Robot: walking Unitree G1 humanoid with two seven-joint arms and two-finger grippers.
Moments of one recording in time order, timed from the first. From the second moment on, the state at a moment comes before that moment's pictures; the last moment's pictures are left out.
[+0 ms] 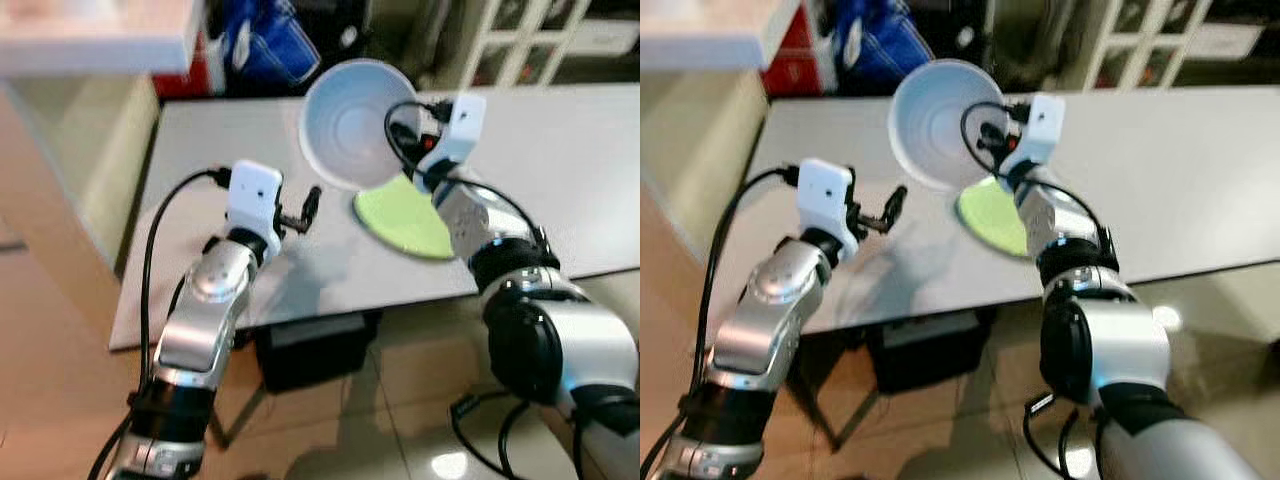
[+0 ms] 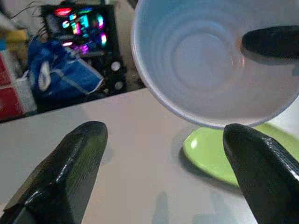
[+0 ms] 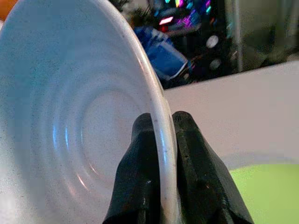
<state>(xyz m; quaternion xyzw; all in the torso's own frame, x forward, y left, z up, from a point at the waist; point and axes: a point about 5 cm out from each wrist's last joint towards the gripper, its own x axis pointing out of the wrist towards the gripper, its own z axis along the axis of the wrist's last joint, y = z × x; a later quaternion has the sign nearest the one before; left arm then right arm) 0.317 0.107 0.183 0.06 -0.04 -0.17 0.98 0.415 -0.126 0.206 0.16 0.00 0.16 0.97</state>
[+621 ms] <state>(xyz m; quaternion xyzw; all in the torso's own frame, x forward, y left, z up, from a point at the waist) 0.315 0.092 0.182 0.04 -0.04 -0.20 0.98 0.413 -0.148 0.199 0.16 0.01 0.13 0.98</state>
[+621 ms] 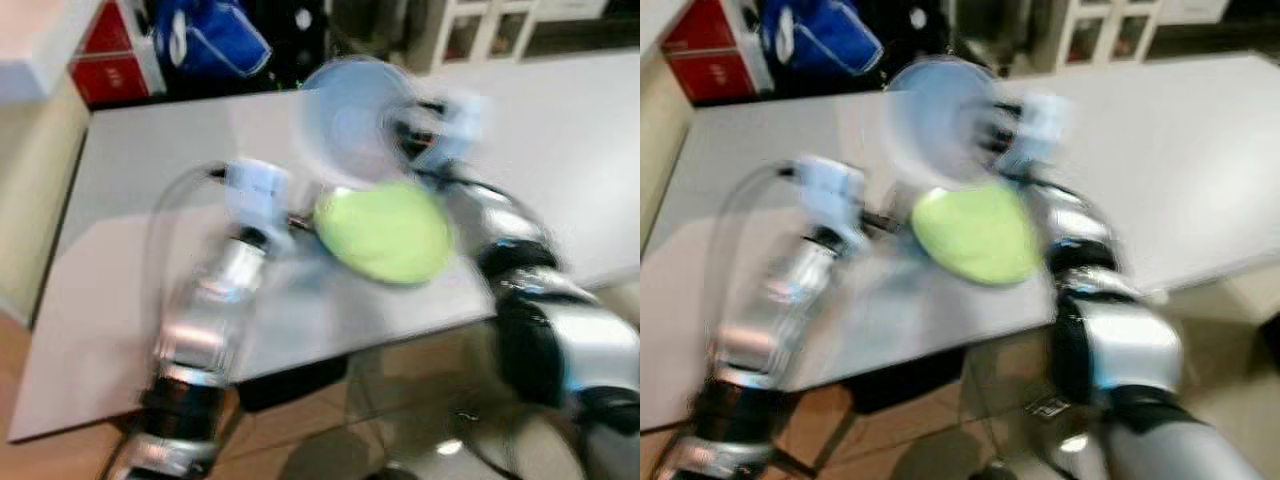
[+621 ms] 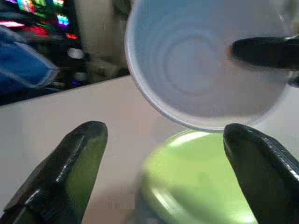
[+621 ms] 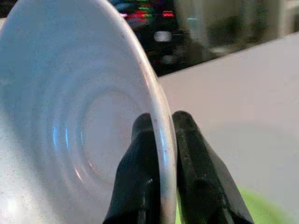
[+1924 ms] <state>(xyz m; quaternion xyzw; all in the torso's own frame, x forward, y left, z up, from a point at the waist) 0.309 0.119 0.182 0.08 -0.02 -0.18 0.98 0.391 -0.175 0.121 0.35 0.16 -0.13 0.91</state>
